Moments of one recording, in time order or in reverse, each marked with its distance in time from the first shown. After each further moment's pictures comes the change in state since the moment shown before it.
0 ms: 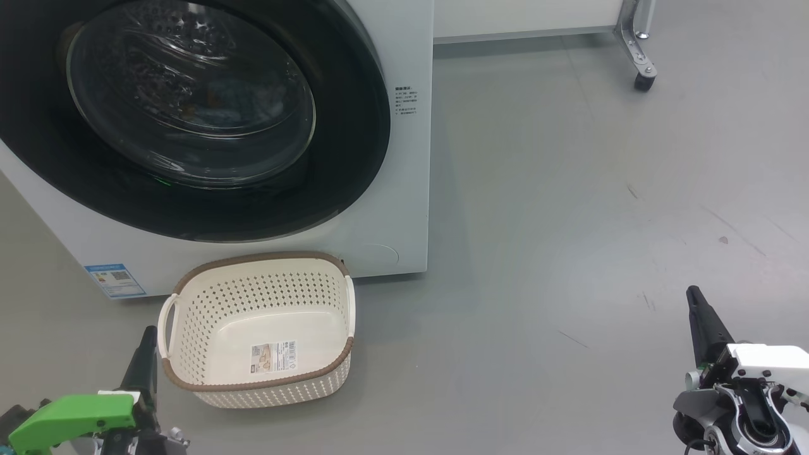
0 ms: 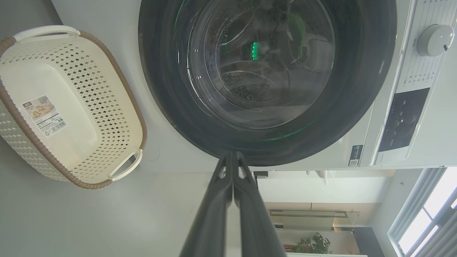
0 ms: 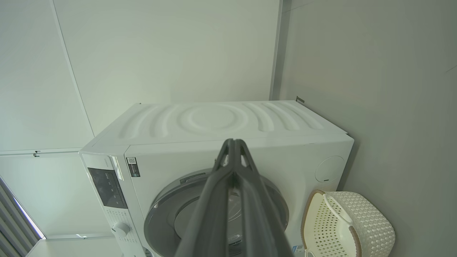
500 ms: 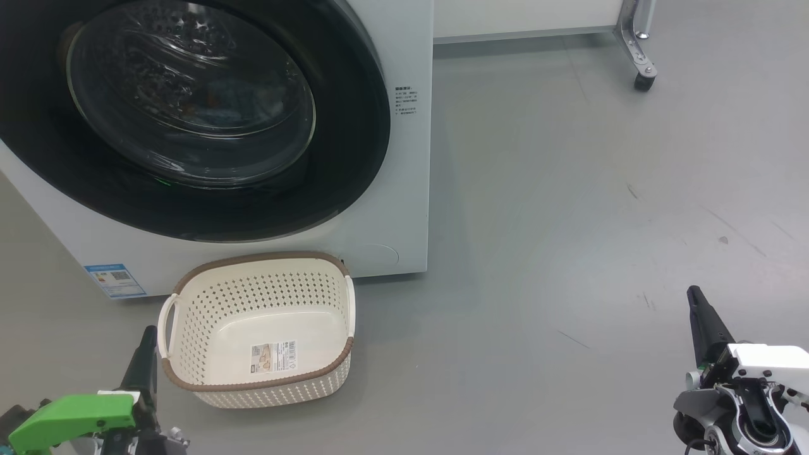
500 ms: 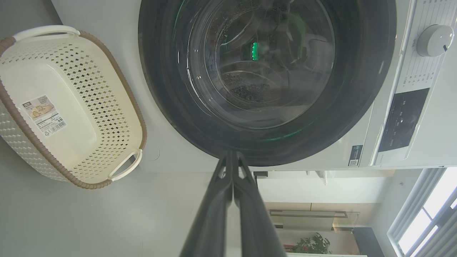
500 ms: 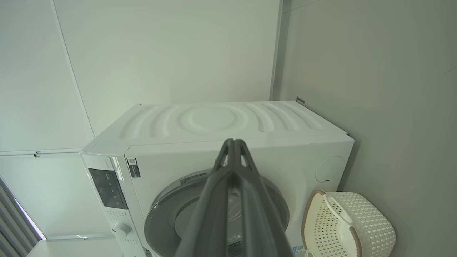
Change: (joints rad) left arm 0.000 -0.001 0.001 -0.001 0.000 0.000 0.000; right arm 0.000 0.001 -0.003 0.000 0.000 0.000 0.000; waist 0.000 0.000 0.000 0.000
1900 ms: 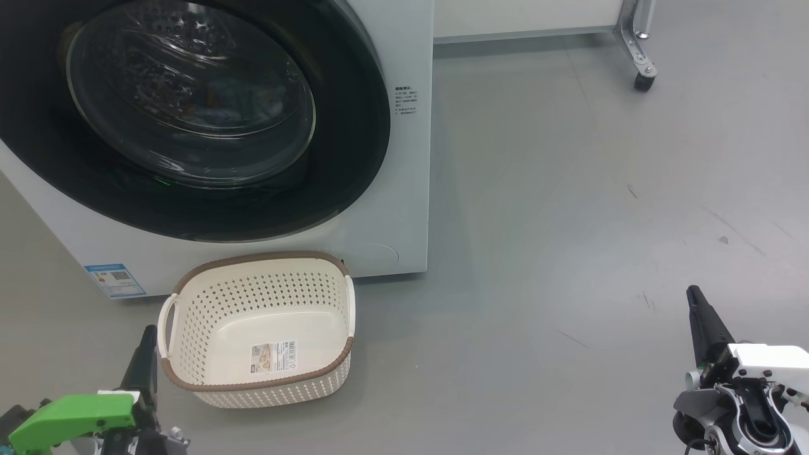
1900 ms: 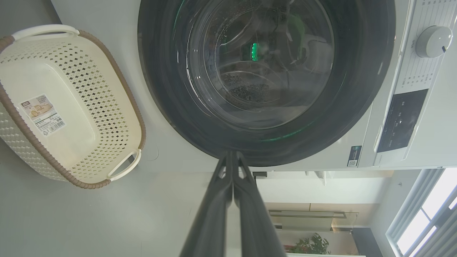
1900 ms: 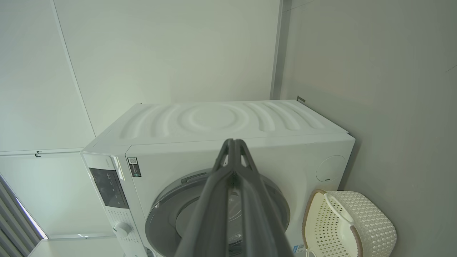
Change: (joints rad) left arm 0.000 -0.004 0.004 -0.002 0.000 0.000 0.002; right arm 0.000 0.004 -0.006 -0.001 -0.001 0.000 0.008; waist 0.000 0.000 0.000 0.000
